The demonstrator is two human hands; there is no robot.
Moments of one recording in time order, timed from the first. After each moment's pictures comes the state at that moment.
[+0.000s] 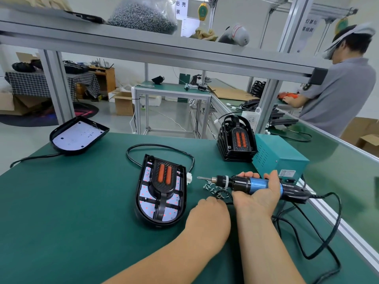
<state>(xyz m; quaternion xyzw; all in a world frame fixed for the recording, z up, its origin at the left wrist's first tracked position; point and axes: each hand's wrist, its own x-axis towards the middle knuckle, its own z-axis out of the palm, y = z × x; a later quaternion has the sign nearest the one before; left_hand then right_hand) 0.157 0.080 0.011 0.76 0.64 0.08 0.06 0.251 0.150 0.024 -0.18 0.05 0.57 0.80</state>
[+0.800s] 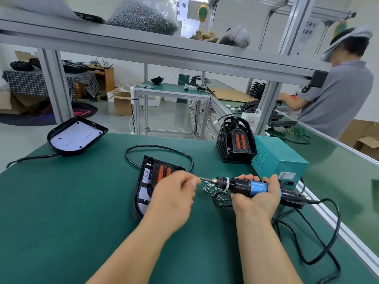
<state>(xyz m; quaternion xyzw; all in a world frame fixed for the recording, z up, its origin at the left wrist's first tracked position) 0.087 0.077 0.040 0.56 0.57 0.51 0.31 0.251 0.149 0.025 -0.17 0.09 0.59 0.79</state>
